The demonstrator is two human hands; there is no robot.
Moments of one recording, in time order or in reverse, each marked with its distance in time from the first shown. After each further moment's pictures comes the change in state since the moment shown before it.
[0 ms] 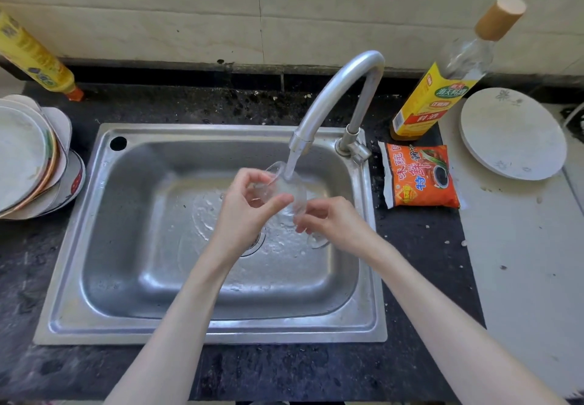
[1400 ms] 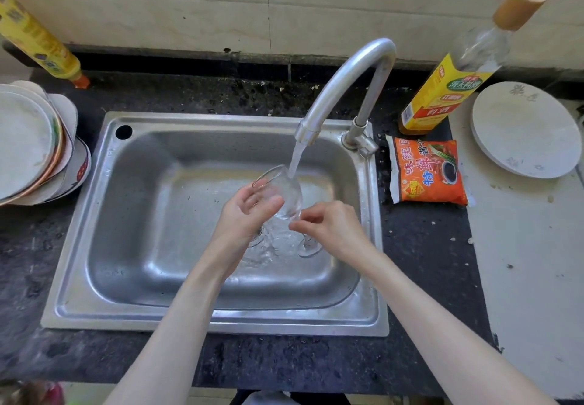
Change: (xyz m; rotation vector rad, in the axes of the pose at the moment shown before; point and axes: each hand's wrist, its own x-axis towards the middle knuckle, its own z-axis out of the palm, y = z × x) left_hand -0.012 -0.032 -0.009 -0.206 -0.046 -0.263; right_hand -0.006 0.000 0.020 -0.186 0.111 0.032
